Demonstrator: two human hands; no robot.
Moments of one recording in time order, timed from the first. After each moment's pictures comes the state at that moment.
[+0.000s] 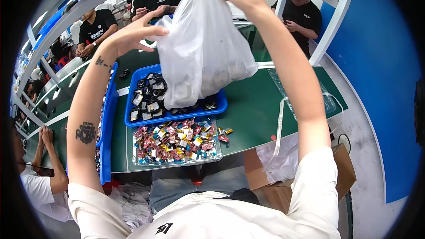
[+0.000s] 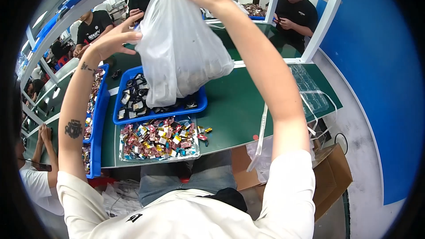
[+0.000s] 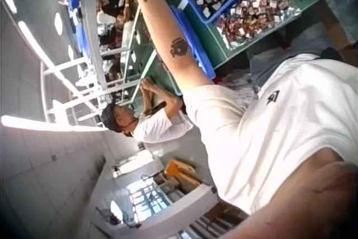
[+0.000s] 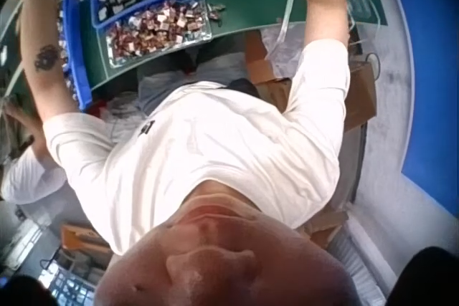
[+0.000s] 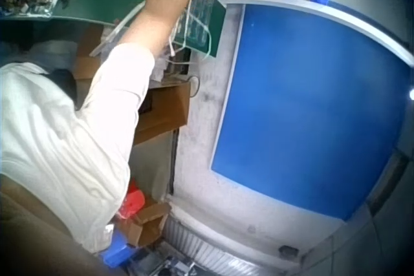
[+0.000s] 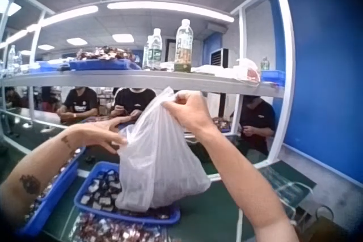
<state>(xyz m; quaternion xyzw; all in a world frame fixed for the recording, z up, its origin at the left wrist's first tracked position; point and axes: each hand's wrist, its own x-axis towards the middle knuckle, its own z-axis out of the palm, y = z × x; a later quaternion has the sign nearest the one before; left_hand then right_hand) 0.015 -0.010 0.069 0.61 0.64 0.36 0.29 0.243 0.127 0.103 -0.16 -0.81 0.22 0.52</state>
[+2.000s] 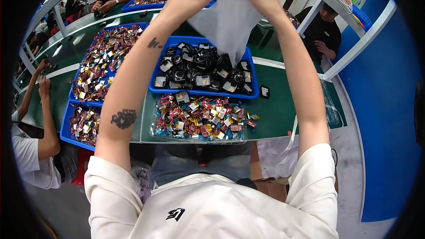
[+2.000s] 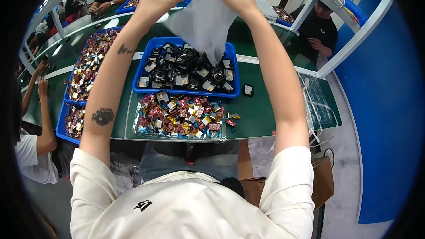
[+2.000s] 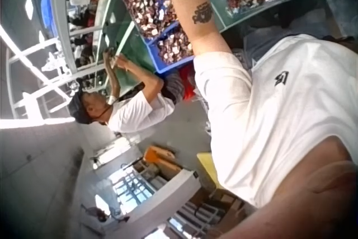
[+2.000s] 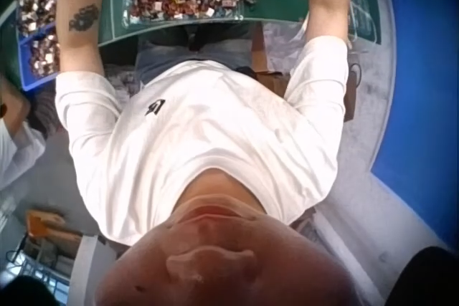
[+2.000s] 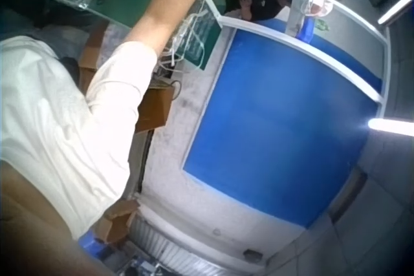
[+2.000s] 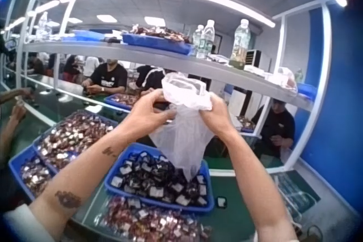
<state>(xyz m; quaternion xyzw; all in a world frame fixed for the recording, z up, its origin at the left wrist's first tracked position) 0.053 -0.060 0.079 0.44 0.53 0.71 0.13 0.162 0.141 0.060 -0.13 -0.86 0.14 0.47</state>
